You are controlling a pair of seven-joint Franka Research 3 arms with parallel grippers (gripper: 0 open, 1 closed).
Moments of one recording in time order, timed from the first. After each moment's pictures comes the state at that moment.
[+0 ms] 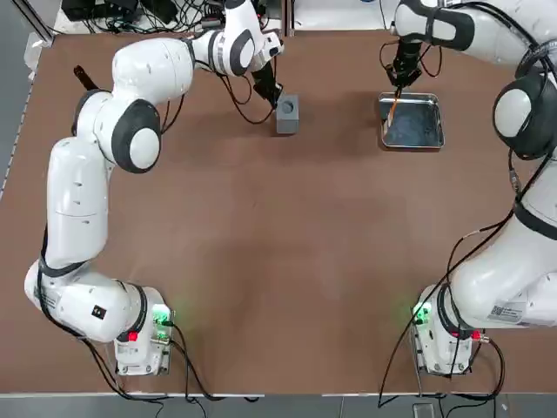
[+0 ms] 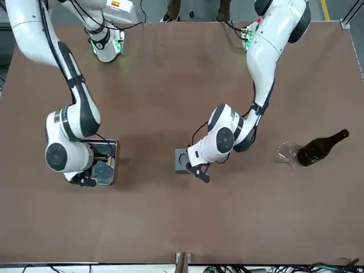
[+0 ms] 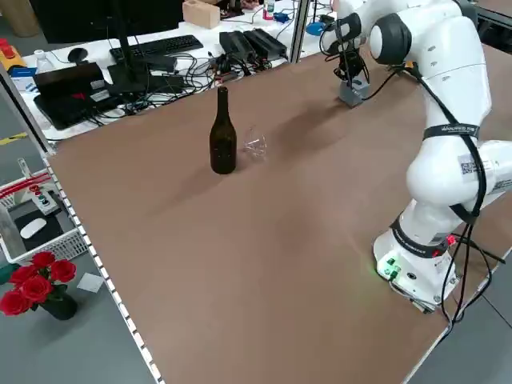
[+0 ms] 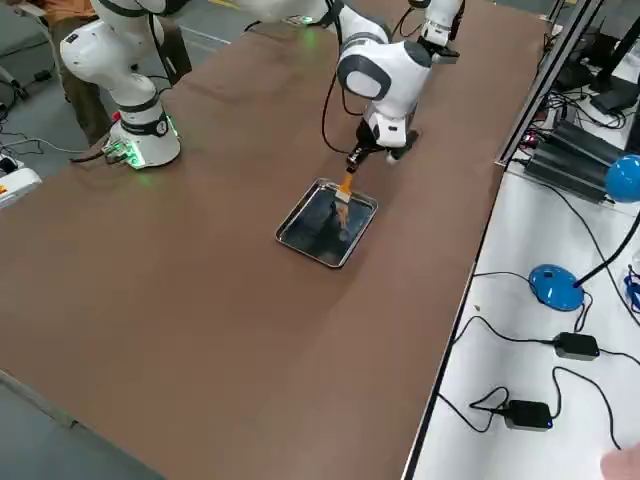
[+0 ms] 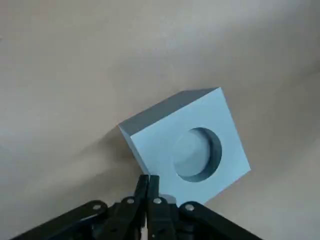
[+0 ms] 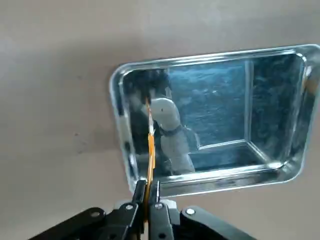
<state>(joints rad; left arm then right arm) -0.38 0.85 -0.30 -1.31 -0.12 2.22 -0.06 -0.10 0.58 0.28 -1.57 -0.13 1.86 0.33</state>
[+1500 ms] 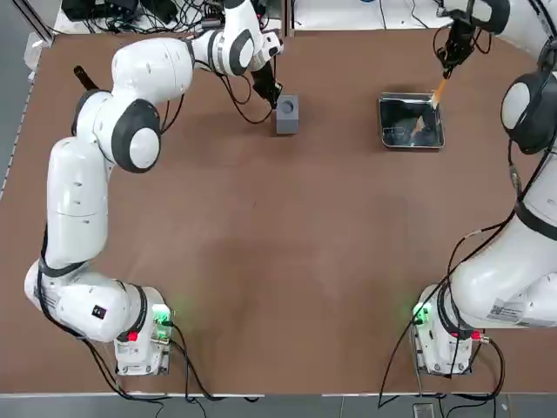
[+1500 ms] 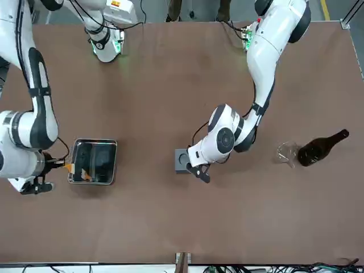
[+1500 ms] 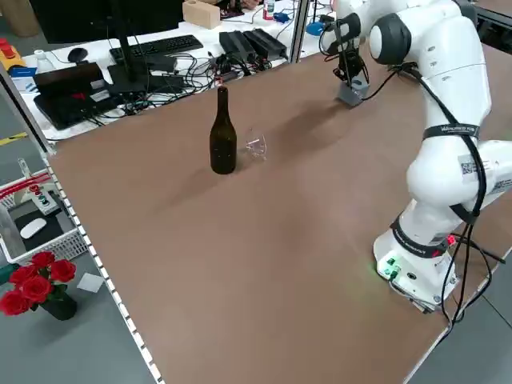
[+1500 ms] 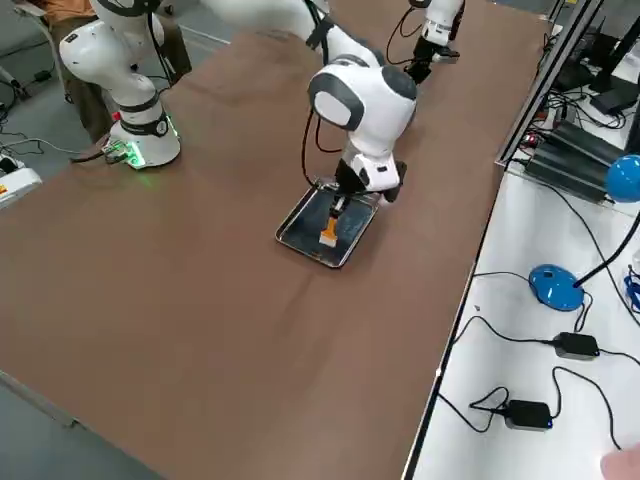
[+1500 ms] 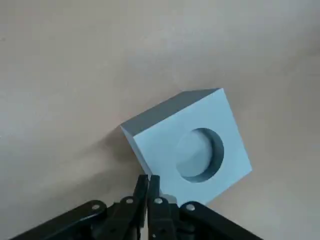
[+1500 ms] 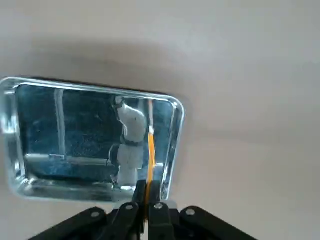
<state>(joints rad) -0.38 0.86 -0.30 -1.31 -0.12 2.22 -0.06 -0.11 0.57 0.01 -1.43 -0.04 1.79 -0.20</state>
